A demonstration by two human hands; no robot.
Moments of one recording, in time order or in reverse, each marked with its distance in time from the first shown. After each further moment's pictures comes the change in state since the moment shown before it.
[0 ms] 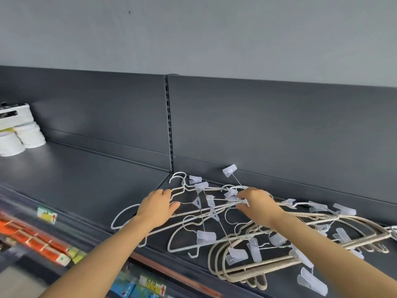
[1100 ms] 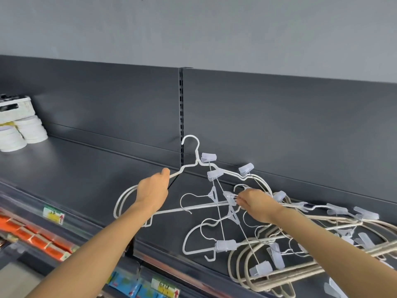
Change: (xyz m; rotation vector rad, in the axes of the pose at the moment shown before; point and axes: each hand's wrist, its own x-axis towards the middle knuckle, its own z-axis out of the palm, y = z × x) left_hand 0.030 -0.048 -0.024 0.083 0.253 -0.036; right_hand 0.039 -0.034 0.018 0.028 -0.269 0.021
